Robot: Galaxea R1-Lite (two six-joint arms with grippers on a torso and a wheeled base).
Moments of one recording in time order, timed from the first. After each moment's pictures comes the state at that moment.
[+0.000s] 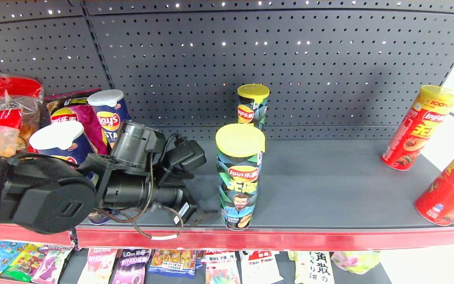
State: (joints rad) left arm -0.56 1.77 -0.90 -0.19 -0.23 0.38; right arm 0.00 0.00 0.00 0.00 0.02 0.00
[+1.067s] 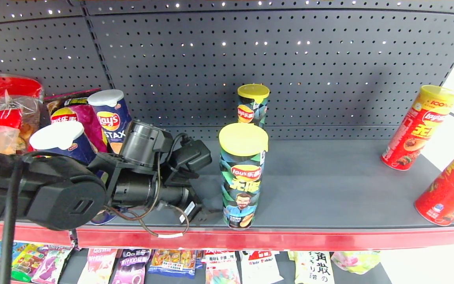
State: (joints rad) left arm -0.57 1.80 -0.93 -0.19 -0.23 0.38; right arm 0.00 0.00 0.00 0.00 0.02 0.00
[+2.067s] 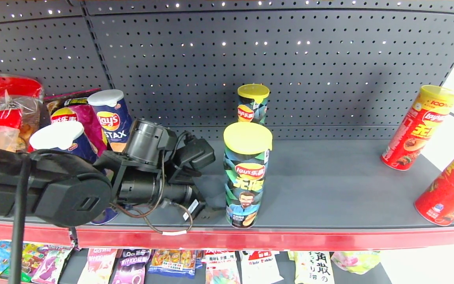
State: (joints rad) left arm -0.58 1.81 -0.96 -0.19 -0.22 0.38; right arm 0.00 0.00 0.00 0.00 0.02 0.00
